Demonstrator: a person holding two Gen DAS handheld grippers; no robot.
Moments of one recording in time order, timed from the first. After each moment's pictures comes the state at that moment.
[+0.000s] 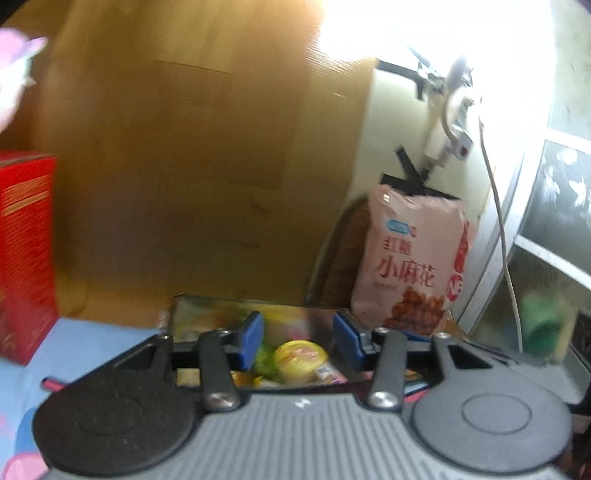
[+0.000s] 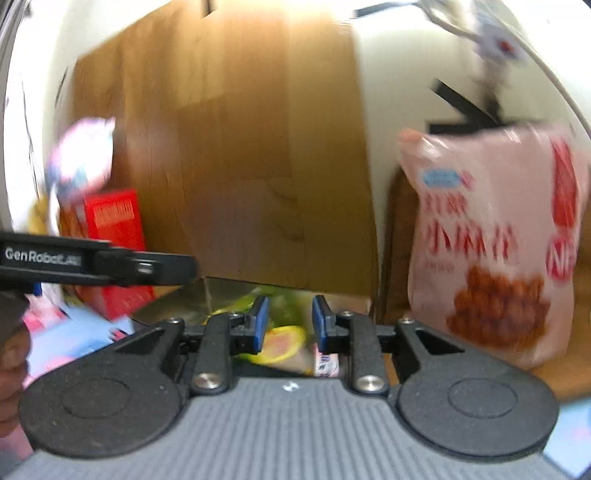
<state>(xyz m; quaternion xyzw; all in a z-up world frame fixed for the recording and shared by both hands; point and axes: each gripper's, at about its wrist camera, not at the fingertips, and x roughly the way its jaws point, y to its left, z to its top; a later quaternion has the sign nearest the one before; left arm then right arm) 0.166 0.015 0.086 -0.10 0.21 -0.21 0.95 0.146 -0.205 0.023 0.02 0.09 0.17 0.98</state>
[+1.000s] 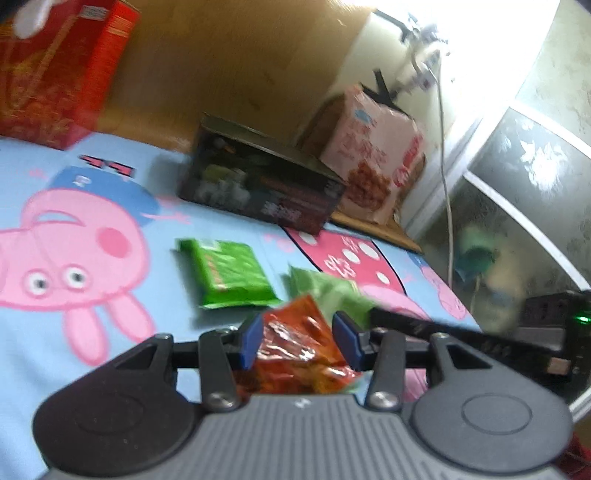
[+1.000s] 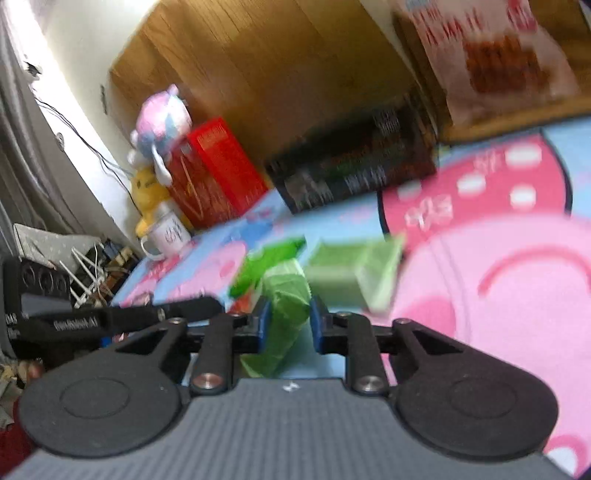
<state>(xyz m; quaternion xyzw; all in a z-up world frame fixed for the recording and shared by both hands) 0.006 0.065 0.021 -0.18 0.32 -0.26 0.89 0.017 -0.200 -0.041 0.17 0.23 0.28 0.92</state>
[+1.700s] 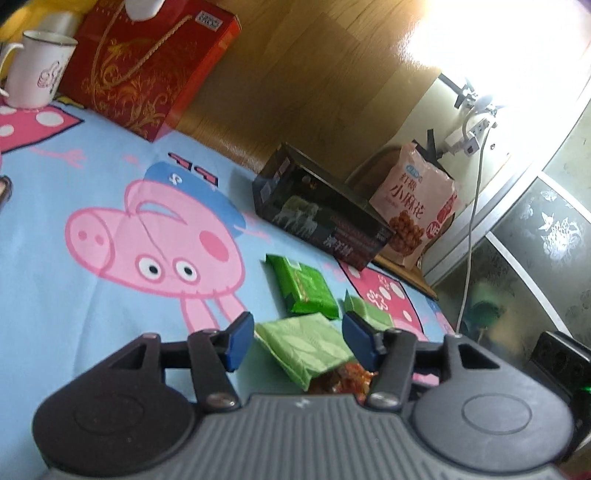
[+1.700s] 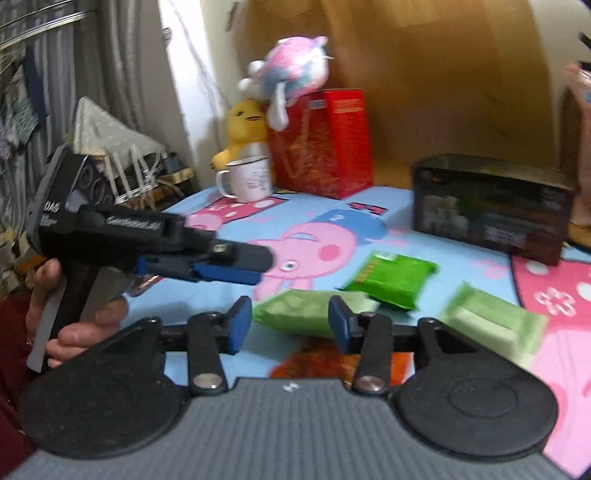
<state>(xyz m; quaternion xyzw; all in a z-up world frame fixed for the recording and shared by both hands) -0.005 0.136 0.010 -0.27 0.32 -0.22 0.88 0.006 -0.107 -0.022 -0.02 0.21 0.38 0.90</state>
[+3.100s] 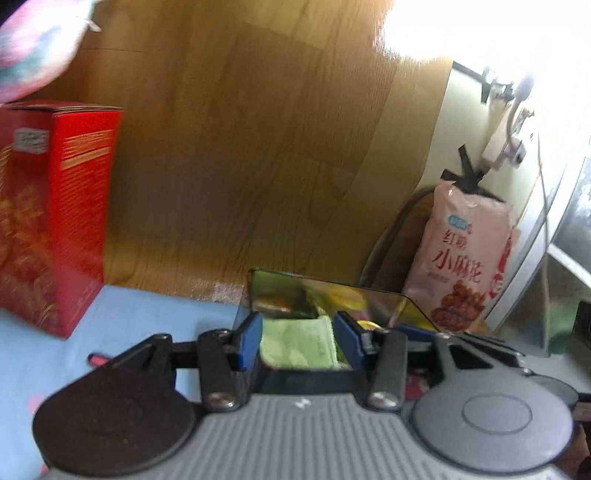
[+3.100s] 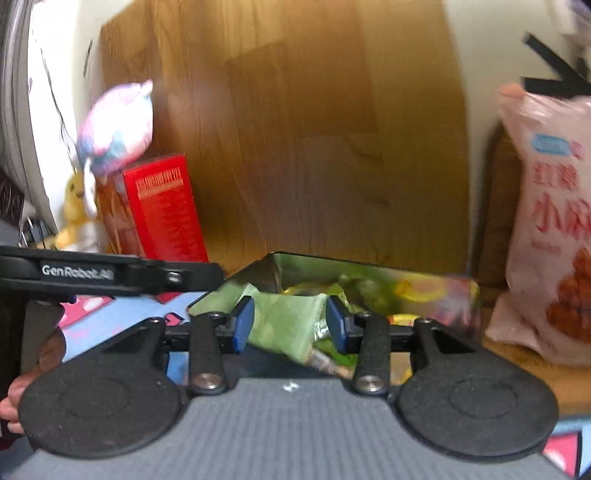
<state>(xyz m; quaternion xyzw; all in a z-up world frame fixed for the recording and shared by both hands) 0.178 0.059 0.064 -0.14 0.26 -0.18 0.94 0.192 -0.149 0.030 0.01 0.16 0.25 0.95</state>
